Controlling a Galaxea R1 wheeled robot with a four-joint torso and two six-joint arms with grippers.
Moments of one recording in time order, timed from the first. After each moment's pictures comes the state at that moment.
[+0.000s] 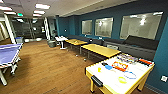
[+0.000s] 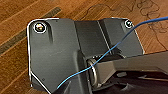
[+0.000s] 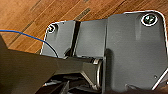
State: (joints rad) left arm 1.58 2.97 -2.60 0.06 -0.13 0.03; right arm -1.58 3.02 -2.62 -0.30 0.11 0.19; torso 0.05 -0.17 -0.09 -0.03
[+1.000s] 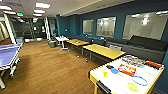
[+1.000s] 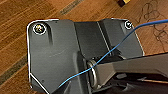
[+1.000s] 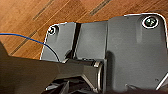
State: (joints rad) left arm 1.57 2.97 -2.60 0.06 -0.13 0.03; right arm -1.58 3.02 -2.62 -0.30 0.12 0.19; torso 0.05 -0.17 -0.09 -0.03
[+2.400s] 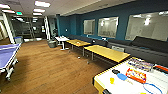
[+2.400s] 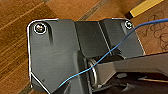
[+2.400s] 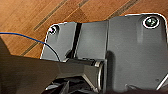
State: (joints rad) left arm 1.58 2.97 -2.60 0.06 -0.13 0.03; right arm -1.58 3.02 -2.62 -0.31 0.12 0.19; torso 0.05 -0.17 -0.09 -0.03
